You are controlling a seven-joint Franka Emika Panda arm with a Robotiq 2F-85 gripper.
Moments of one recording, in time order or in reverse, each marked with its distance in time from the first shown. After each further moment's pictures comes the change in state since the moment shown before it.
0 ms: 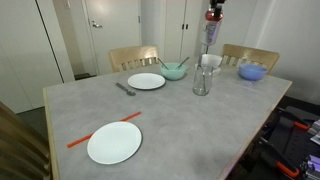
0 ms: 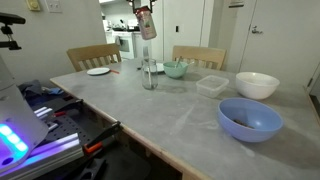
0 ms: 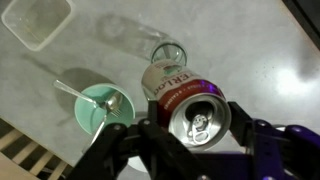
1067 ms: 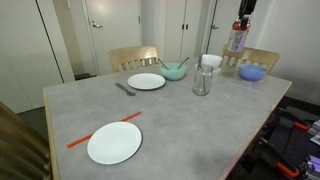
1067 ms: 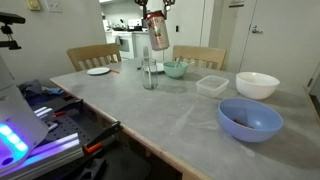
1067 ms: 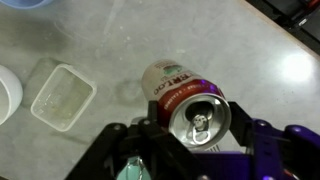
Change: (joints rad) arm -0.096 -0.071 -0.150 -0.127 -0.049 0.000 -0.001
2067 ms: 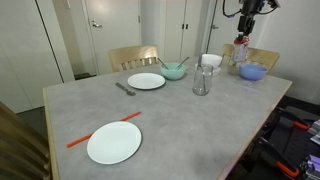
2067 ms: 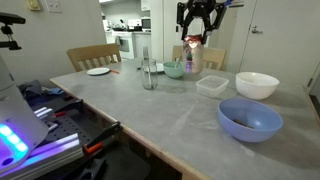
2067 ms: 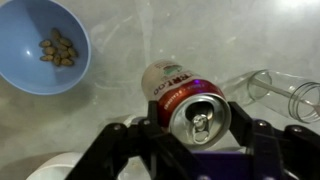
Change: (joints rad) arm -0.158 0.371 -0.134 0.225 0.167 0.056 0.126
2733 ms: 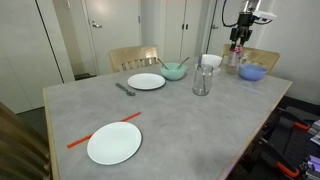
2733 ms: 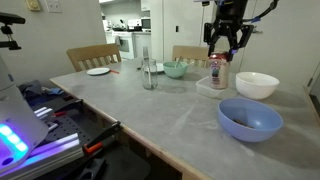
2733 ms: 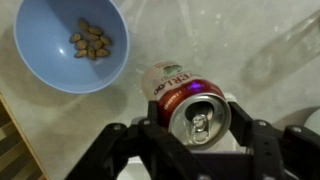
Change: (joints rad) arm -0.086 0.219 0.010 0.138 0.067 0.158 0.156
